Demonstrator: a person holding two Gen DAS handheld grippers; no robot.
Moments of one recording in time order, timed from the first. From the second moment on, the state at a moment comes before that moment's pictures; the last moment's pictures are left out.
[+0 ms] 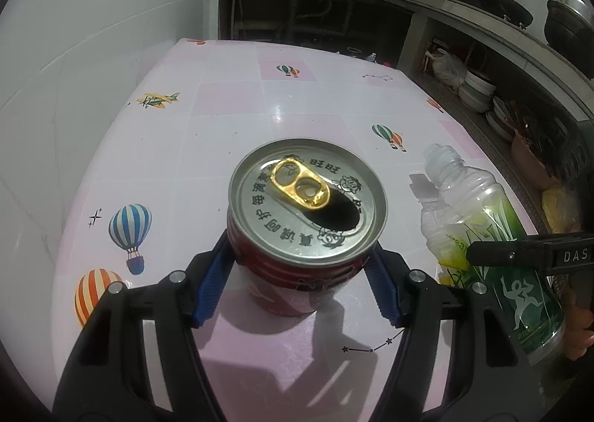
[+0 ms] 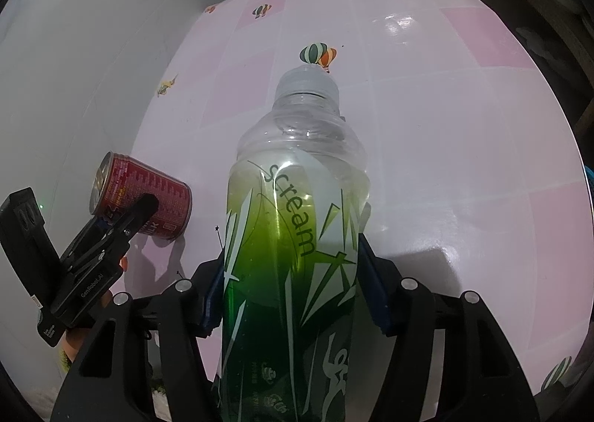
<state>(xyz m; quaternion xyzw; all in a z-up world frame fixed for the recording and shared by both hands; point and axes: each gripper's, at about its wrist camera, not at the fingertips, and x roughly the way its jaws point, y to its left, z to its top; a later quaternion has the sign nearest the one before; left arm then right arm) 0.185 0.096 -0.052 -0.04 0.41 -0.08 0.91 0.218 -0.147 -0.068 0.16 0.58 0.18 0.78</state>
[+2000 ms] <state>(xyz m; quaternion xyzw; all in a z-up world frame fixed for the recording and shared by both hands) 0.300 -0.441 -0.131 0.07 0.59 -0.34 0.73 0.021 -0.553 -0.192 0.44 0.48 -0.18 0.74</state>
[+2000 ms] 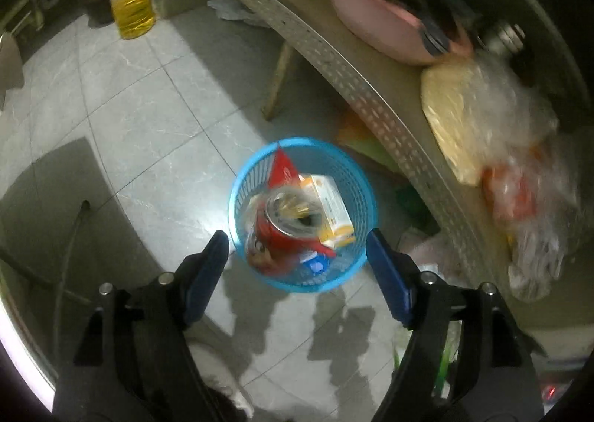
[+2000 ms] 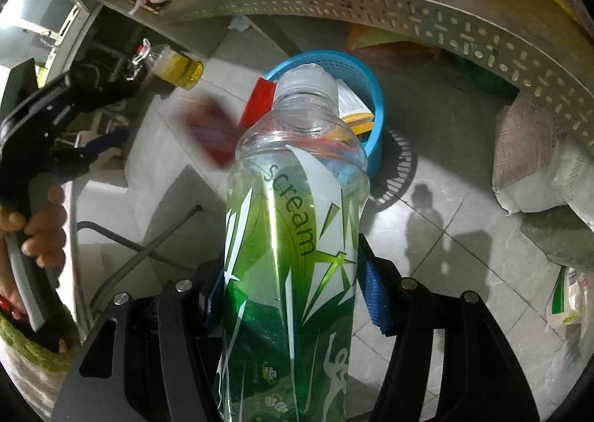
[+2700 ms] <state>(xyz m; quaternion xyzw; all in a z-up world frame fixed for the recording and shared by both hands) 0.242 -0.260 0.009 0.06 0.47 -0.38 0.79 0.184 -0.592 -0.241 0.34 0.51 -0.20 0.76</state>
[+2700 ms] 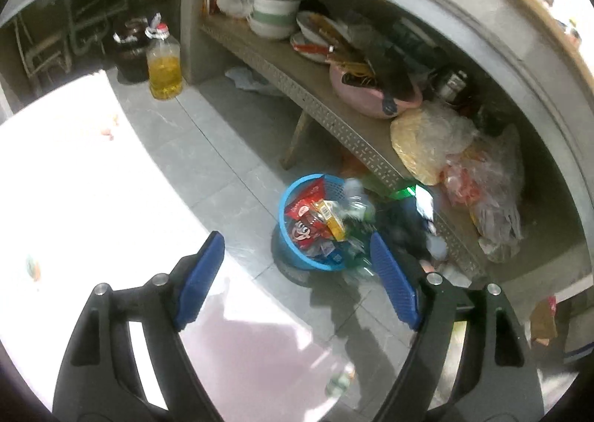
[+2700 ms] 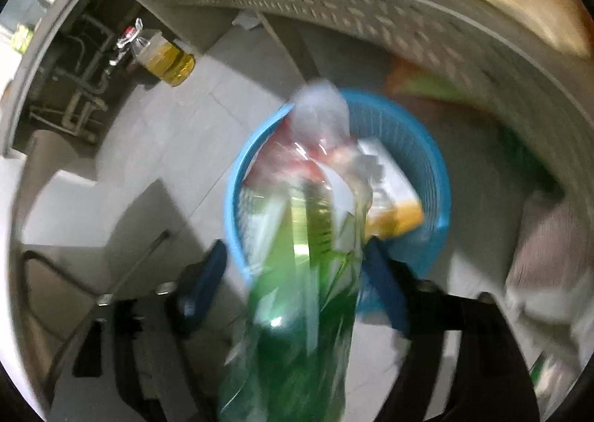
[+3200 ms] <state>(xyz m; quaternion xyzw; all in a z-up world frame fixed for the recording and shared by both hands) 0.171 -0.167 0.024 0.03 0.40 -0.36 0.84 0.108 -0.579 -0.184 0.28 0.46 -0.25 0.81</state>
